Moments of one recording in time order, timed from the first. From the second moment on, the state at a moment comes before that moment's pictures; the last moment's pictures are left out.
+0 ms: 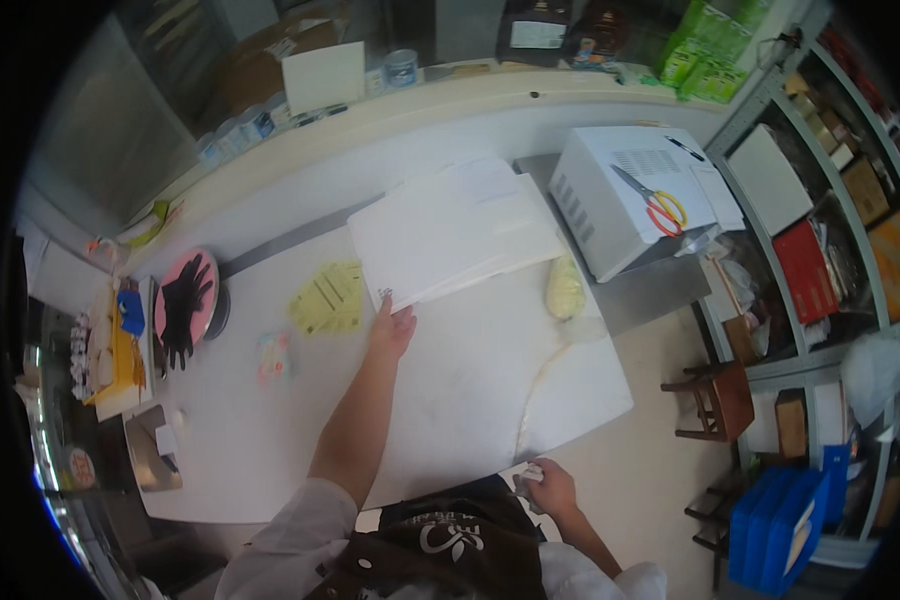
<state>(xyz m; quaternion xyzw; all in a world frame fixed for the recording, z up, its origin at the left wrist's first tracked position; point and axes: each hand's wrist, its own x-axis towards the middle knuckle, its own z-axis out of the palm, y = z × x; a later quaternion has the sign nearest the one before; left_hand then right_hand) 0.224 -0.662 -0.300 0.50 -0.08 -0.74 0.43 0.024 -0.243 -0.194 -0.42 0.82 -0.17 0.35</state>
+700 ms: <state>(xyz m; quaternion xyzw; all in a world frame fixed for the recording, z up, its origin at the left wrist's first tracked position) 0.363 -0.670 -0.275 0.70 -0.71 -0.01 0.08 0.111 -0.414 -0.263 -0.71 0.66 -0.24 0.11</state>
